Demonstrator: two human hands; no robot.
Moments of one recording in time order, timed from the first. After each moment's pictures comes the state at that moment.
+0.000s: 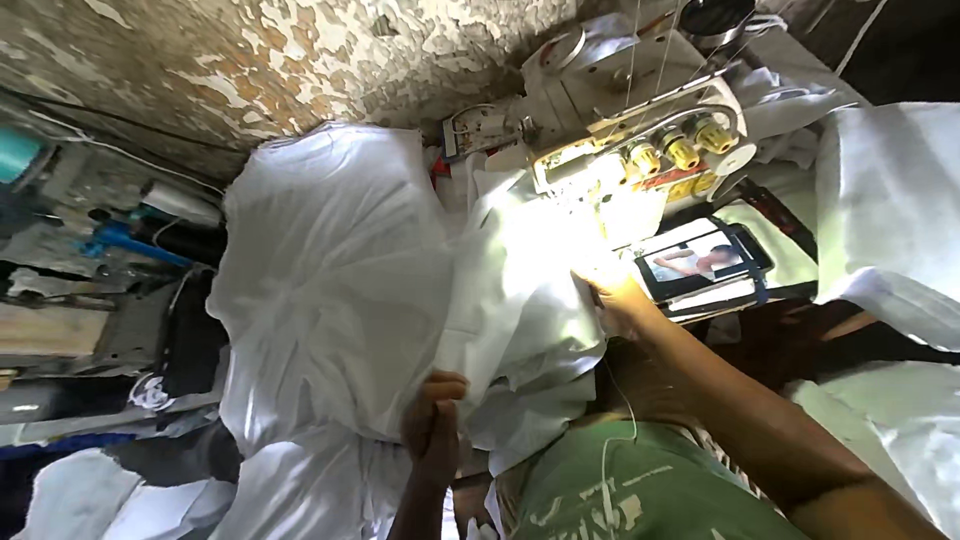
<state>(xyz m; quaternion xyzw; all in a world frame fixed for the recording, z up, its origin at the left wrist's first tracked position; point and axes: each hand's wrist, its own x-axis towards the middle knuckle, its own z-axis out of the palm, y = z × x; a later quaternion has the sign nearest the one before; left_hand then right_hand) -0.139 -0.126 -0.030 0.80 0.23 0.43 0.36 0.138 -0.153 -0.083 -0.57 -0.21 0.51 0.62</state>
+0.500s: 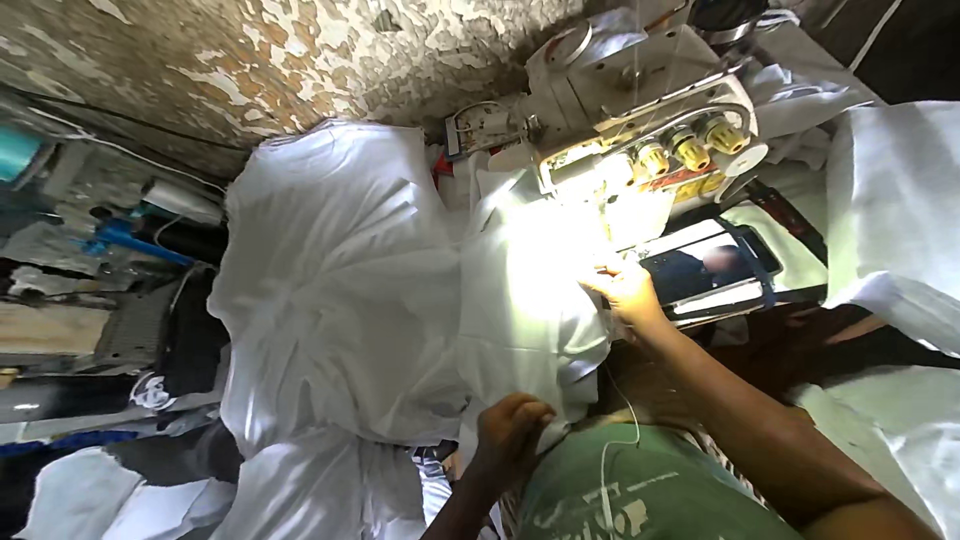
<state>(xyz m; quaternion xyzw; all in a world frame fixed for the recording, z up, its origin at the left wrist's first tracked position) -0.121 -0.155 -0.082 0.89 0.18 0.31 0.29 0.139 -0.156 -0.097 -0.58 -0.26 0.39 0.67</state>
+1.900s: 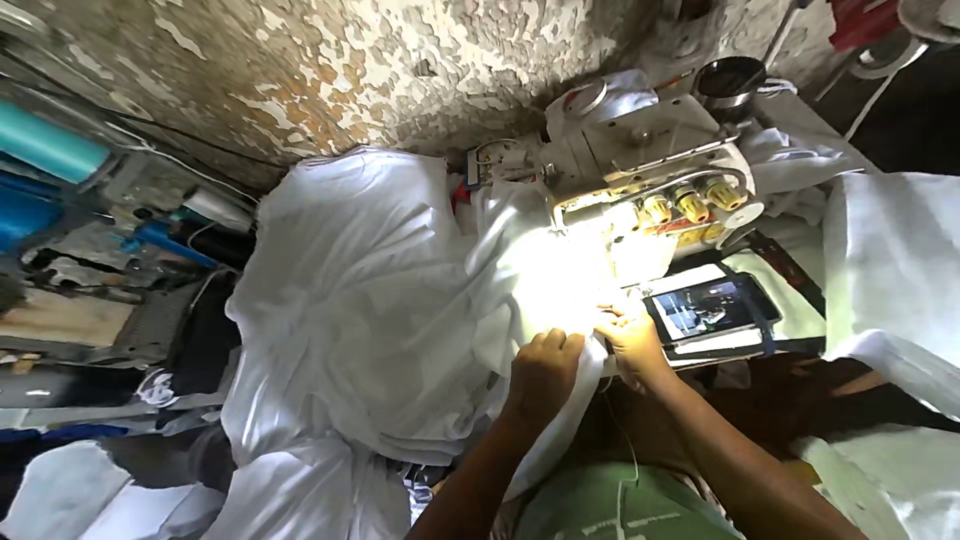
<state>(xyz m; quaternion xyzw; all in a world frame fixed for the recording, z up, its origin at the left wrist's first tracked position) -0.008 -0.109 -0.070 0.93 0.25 0.27 0.03 0.134 -0.158 -0.088 -0.56 -0.18 0.45 0.67</state>
